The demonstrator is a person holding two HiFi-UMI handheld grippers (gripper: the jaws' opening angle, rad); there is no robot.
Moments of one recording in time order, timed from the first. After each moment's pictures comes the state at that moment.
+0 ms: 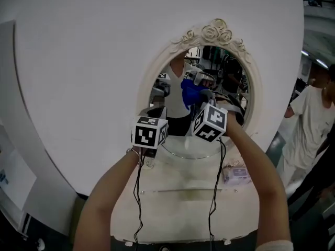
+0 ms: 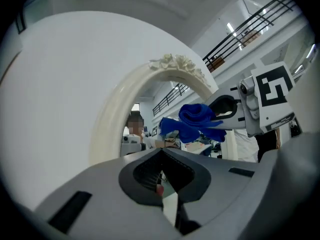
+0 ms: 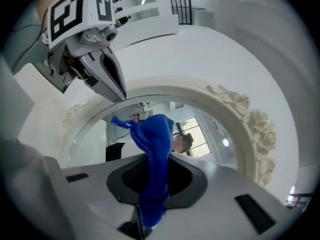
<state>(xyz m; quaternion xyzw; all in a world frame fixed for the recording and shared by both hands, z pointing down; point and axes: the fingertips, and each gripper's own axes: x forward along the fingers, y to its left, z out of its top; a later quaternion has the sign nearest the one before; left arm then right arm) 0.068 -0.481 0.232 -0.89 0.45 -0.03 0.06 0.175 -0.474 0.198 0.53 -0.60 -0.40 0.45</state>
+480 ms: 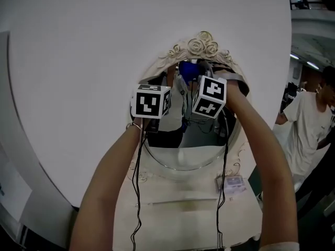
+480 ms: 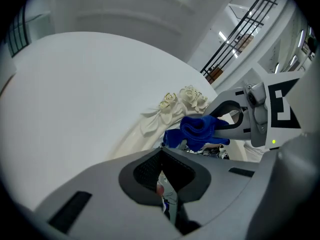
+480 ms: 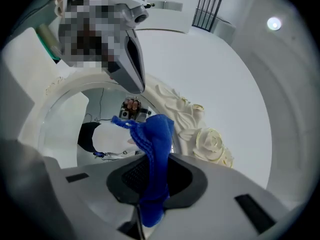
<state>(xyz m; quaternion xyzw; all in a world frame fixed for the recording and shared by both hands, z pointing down) 0.106 -0.489 0.077 -0.88 0.46 0.04 0.13 0.208 -0.477 0.061 0.54 -0.47 -0.49 0.49</state>
